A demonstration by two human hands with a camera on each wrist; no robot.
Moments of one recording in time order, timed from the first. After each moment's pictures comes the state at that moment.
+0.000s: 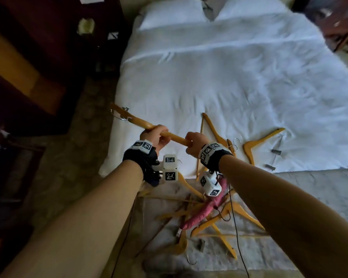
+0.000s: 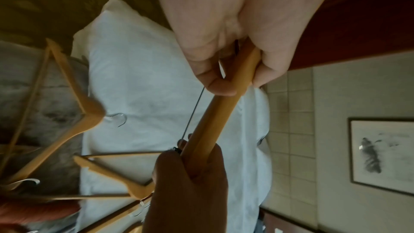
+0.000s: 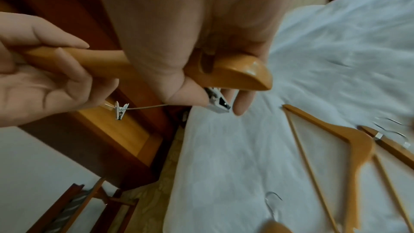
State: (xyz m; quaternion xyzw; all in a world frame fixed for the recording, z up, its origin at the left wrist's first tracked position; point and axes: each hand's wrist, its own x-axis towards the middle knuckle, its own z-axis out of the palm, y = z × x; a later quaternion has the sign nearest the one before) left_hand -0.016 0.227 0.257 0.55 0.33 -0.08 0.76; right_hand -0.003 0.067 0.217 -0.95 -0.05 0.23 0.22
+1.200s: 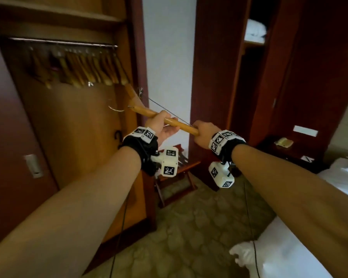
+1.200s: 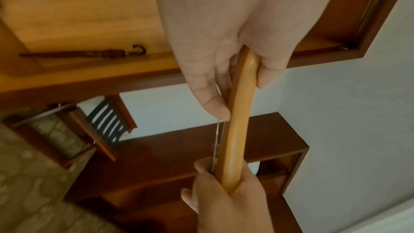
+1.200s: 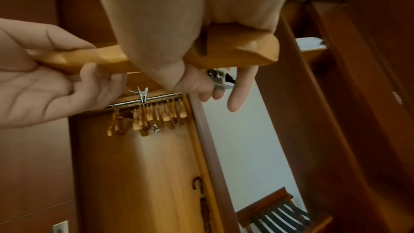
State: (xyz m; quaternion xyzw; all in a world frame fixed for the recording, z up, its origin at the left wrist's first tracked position) left_hand -0.500 0.766 0.603 0.43 0.27 0.43 0.75; right_hand -0.343 0.692 0.584 -0.81 -0.56 -0.02 0.18
